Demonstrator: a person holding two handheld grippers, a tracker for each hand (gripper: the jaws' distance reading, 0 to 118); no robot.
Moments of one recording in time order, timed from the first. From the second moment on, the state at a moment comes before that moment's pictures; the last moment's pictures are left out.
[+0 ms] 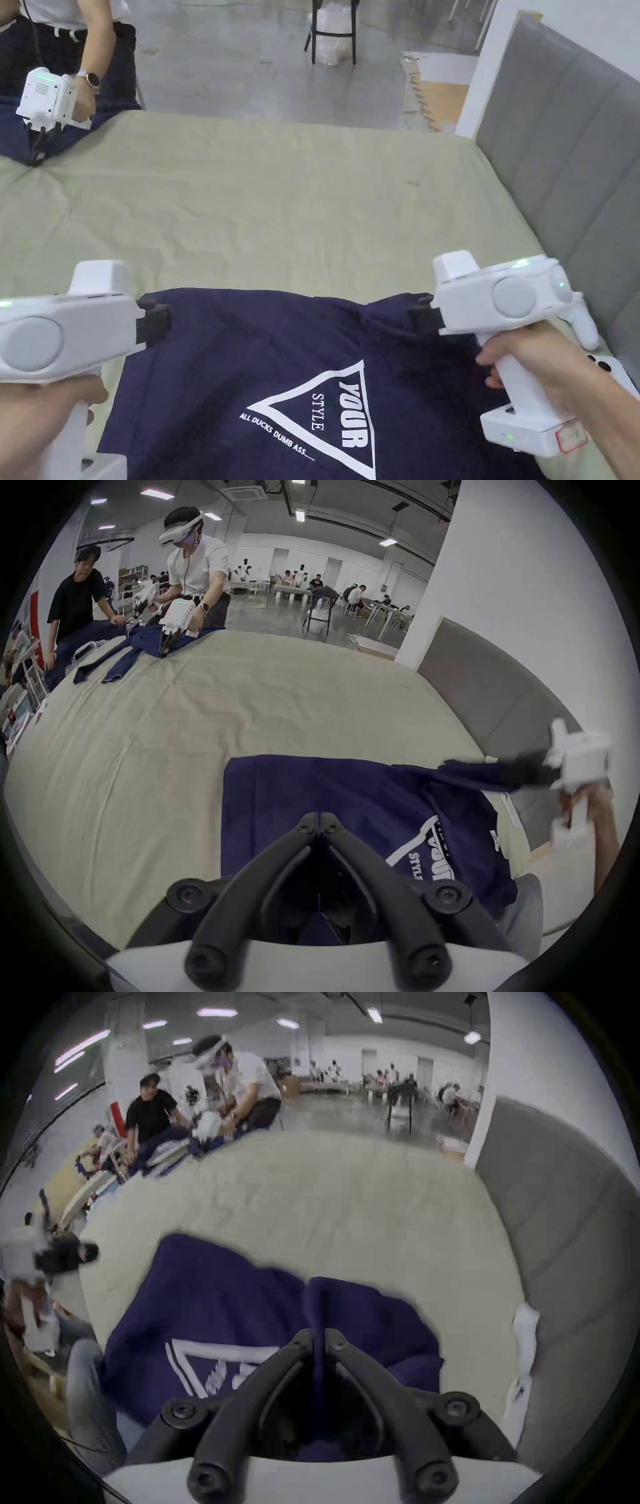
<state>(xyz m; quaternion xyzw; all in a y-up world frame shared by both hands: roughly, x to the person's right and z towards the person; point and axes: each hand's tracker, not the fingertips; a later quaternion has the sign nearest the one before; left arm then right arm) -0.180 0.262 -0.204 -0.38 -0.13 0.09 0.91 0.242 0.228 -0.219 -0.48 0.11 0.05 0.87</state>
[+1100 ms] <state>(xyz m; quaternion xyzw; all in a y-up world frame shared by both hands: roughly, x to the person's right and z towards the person) -0.170 0.159 -0.419 -0.54 -0.04 0.00 0.84 0.305 0.217 -0.172 -0.47 0.05 0.00 0.88</state>
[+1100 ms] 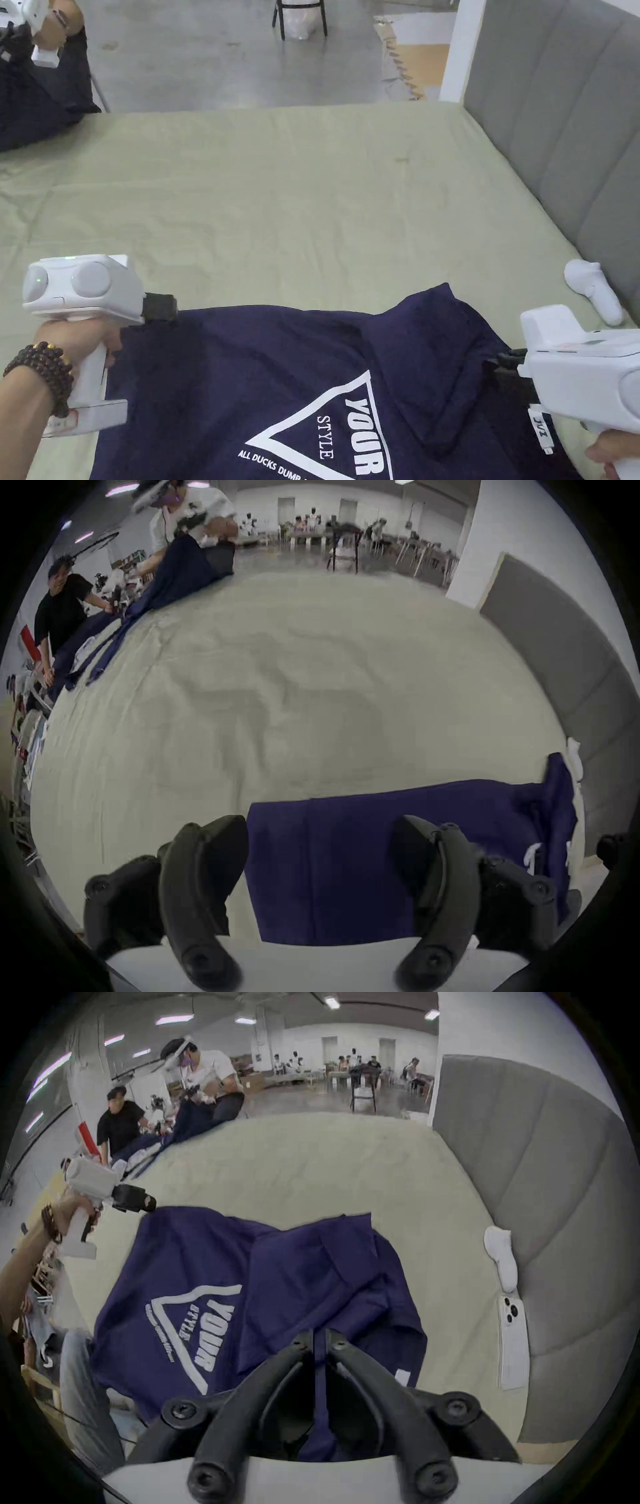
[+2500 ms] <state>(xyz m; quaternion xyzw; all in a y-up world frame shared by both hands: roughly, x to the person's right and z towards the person) -0.204 0.252 -0.142 -0.38 -0.13 0.03 0.91 0.305 0.257 -0.091 -0.40 0.04 -0.03 0.91</state>
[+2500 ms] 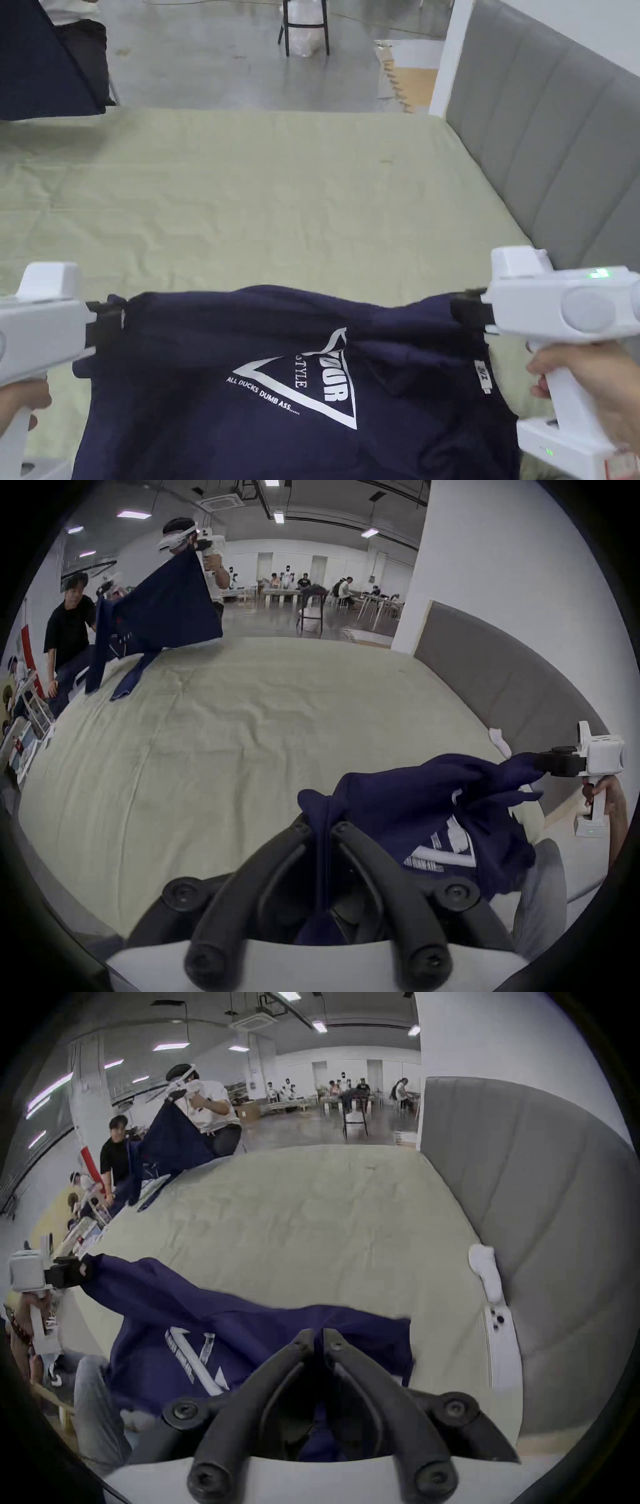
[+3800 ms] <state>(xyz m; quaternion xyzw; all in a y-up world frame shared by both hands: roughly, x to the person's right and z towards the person) -0.271 0.207 -0.084 -0.43 -0.11 0.23 0.86 0.241 0.250 -0.032 -0.39 0.03 0.02 0.92</state>
